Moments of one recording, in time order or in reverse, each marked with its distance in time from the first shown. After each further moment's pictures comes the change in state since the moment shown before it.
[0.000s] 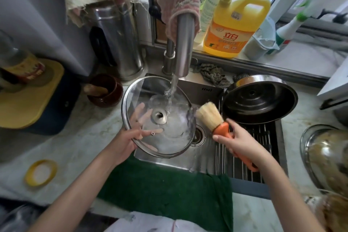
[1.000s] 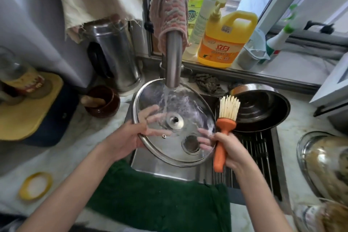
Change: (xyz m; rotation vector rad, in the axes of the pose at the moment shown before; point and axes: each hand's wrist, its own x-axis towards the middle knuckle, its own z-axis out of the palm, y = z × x) left_hand 0.005 0.046 0.038 0.071 -0.099 -0.062; right_hand 0.000 -0.026 0.023 0.998 0.038 0.095
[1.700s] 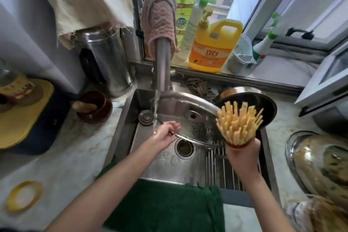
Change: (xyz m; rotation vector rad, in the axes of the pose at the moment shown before) left_hand 0.128 -0.067 0.036 -0.334 0.525 -0.193; right_hand -0.024 -0.006 -0.026 -0.861 0.352 -1.191
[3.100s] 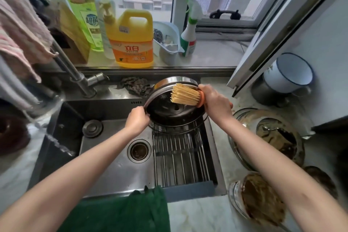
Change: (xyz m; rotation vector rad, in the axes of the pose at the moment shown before) left_hand 0.052 -0.045 0.135 1.479 0.135 0.592; right_hand 0.093 0.181 -0.111 -0.656 -0.257 -0.057
